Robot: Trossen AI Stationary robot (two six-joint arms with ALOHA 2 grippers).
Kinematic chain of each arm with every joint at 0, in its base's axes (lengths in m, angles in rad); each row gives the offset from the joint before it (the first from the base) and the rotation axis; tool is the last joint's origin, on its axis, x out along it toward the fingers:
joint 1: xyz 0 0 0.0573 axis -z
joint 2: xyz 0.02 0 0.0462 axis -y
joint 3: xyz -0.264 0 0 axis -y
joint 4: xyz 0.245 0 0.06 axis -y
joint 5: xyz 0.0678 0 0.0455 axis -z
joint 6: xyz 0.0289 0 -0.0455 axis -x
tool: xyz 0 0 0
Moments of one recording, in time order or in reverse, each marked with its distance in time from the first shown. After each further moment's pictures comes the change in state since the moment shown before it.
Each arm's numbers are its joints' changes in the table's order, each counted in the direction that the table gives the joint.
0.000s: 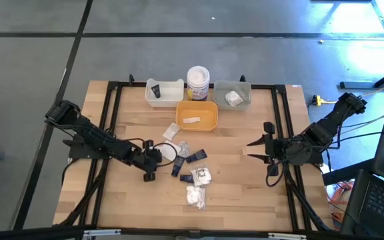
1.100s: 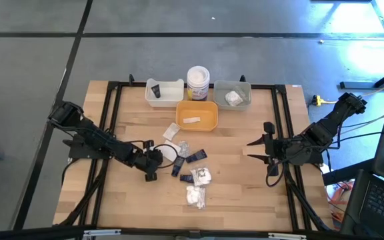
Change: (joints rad) left arm 0.001 -0.066 0.002 0.013 -0.069 0.018; right arm 0.000 0.000 0.000 0.000 0.000 0.000
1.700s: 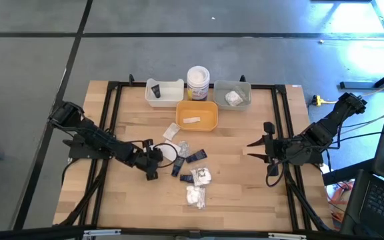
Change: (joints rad) left arm -0.001 -0.001 -0.001 -0.007 -0.018 0.041; right arm 0.000 0.000 0.000 0.000 0.000 0.000
